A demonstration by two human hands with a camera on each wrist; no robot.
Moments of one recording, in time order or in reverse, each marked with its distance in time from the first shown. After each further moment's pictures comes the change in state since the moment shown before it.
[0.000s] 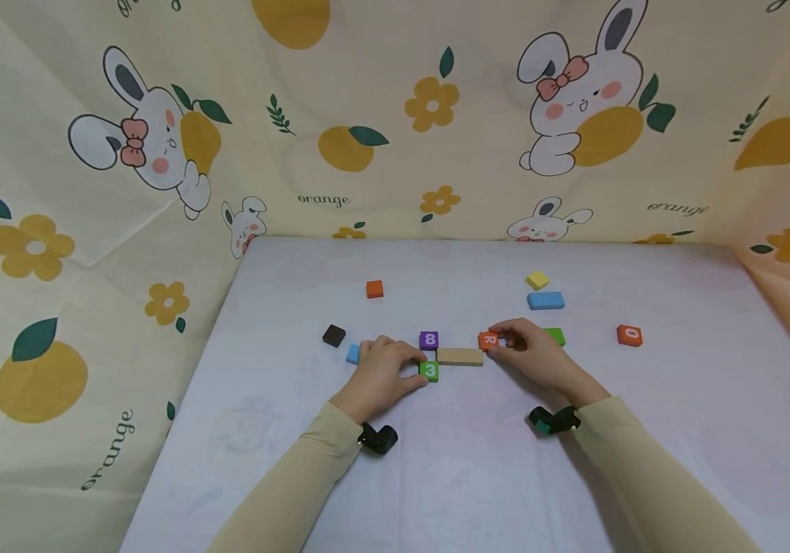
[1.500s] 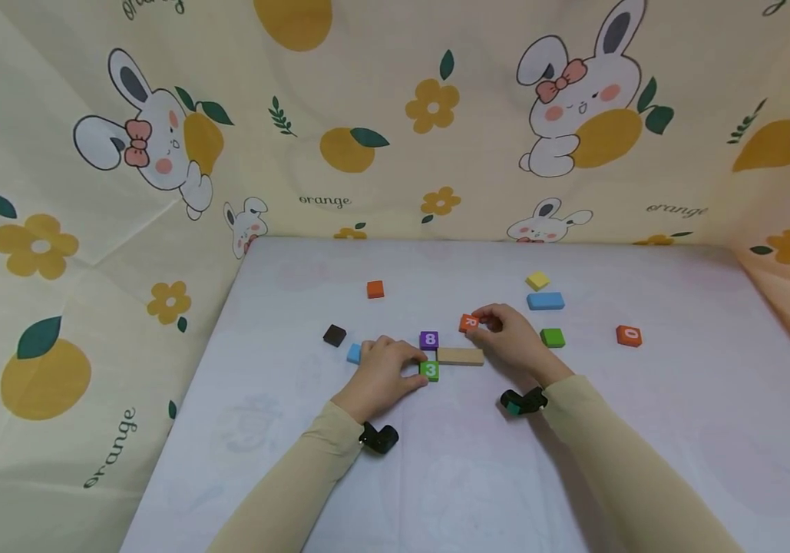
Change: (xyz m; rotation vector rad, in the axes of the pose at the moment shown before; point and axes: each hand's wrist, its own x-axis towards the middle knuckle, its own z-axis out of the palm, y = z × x) left_hand 0.001 0.002 0.001 0.020 -0.004 -0.010; right_hand 0.033 -0.020 0.015 -0.005 0.037 0.042
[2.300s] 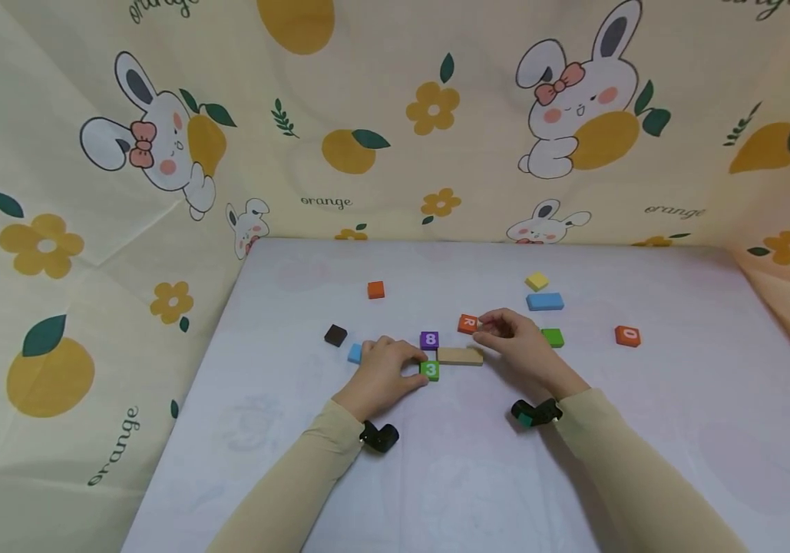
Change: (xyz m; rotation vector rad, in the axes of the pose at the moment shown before) left_hand 0.000 -0.002 0.003 -0.008 0.006 0.002; right_hand -0.022 0.000 -0.006 0.186 -0.012 -0.011
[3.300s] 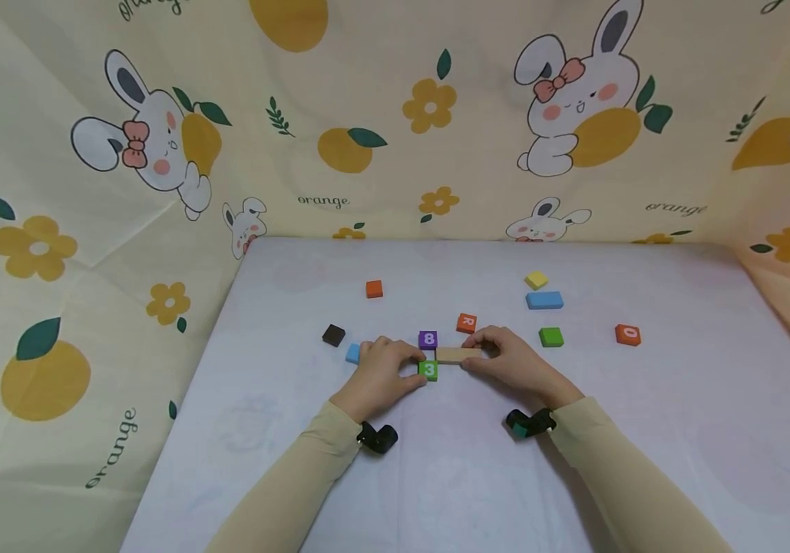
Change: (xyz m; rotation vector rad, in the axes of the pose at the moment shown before) left_hand 0.000 0.001 -0.003 -0.038 -0.010 -0.005; right_hand -0.006 0.003 0.013 -0.097 -0.162 -0.059
